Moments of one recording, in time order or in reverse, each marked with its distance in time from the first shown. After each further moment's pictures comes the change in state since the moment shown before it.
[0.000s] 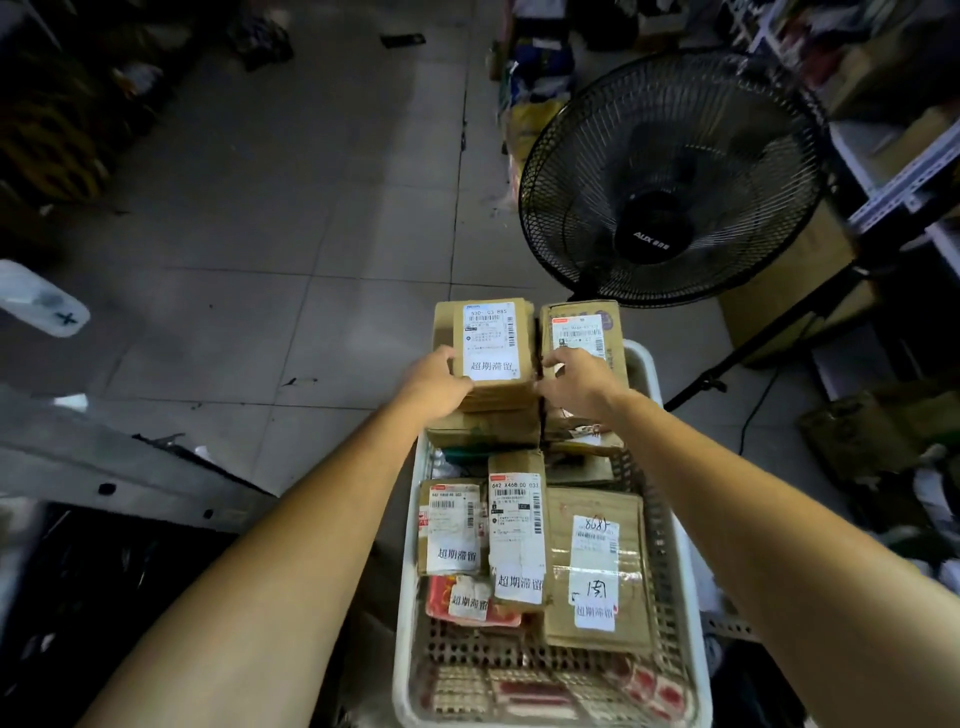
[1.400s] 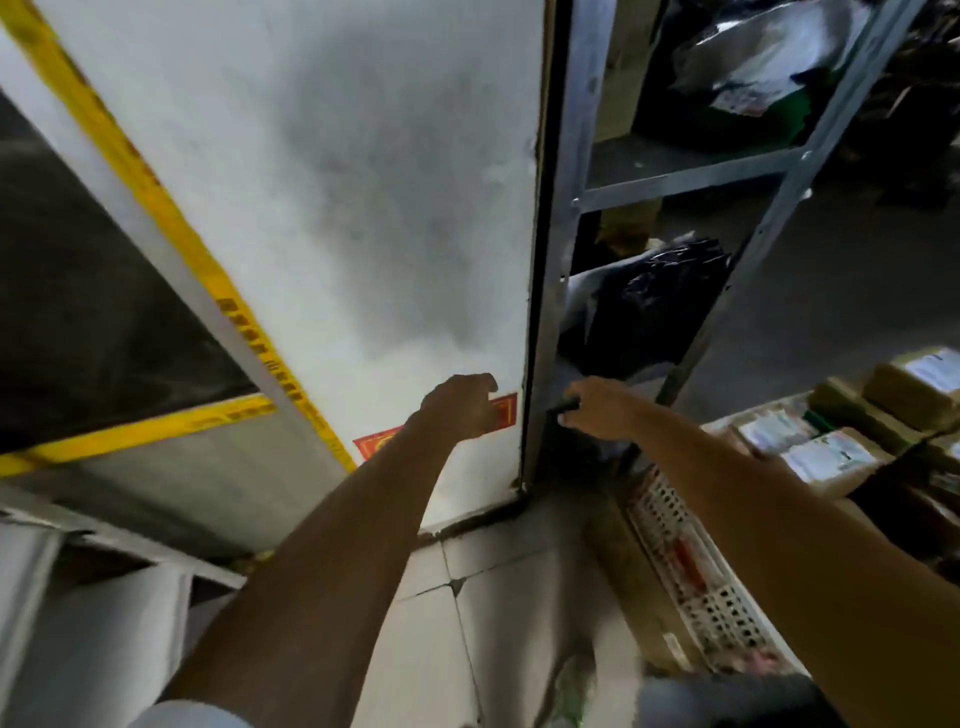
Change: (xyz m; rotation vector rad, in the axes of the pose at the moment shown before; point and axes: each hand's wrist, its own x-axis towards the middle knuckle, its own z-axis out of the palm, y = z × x) left_hand -0.722 -0.172 0.159 0.023 0.667 -0.726; right_hand -0.534 -0.016 0.201 -0.873 -0.509 -1.210
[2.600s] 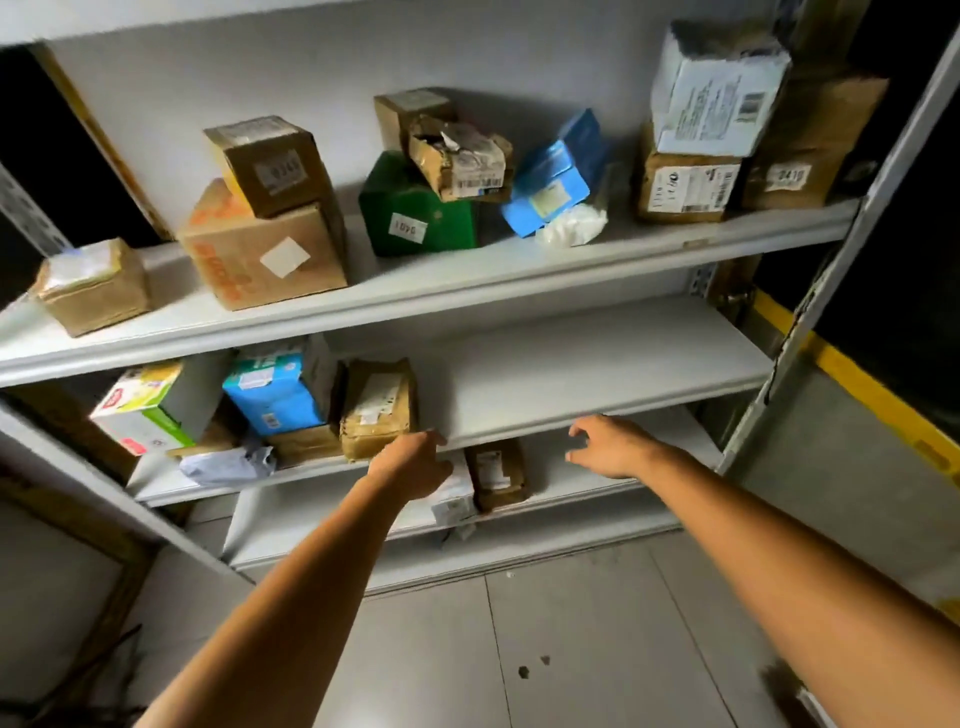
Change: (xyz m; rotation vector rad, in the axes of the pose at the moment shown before) left_hand -0.696 -0.150 0.161 -0.483 0.546 -1.659; right_hand -0.282 -0.477 0.259 -0.509 -0.512 -1.359
